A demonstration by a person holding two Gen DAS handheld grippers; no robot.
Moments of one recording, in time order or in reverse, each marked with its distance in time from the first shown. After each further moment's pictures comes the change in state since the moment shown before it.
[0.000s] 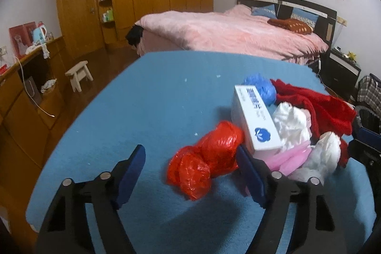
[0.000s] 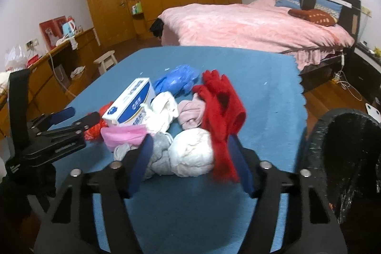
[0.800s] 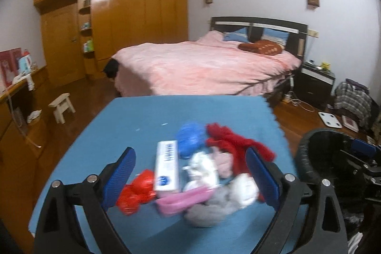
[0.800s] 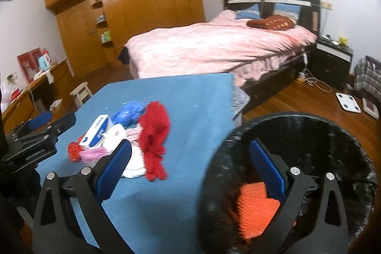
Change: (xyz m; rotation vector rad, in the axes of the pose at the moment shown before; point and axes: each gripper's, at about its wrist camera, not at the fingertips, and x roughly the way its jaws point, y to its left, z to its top) left arm -0.080 -0.083 0.045 0.057 -0.178 -0.092; right arm -0.091 -0.077 0.003 0.137 -0.141 -0.153
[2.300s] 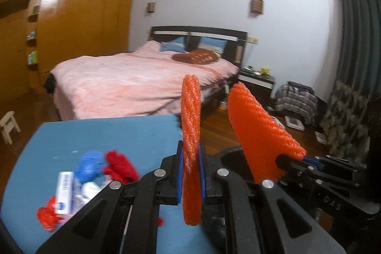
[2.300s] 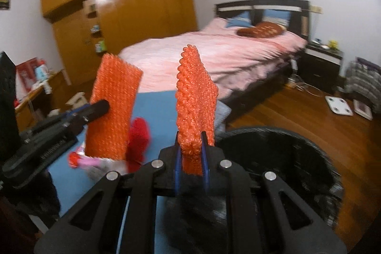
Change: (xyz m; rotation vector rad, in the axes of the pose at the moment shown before) left arm -0.015 -0.149 0.048 0.093 -0.047 -0.415; right arm -0.068 -0.085 0.021 0.044 -0.040 -0.062
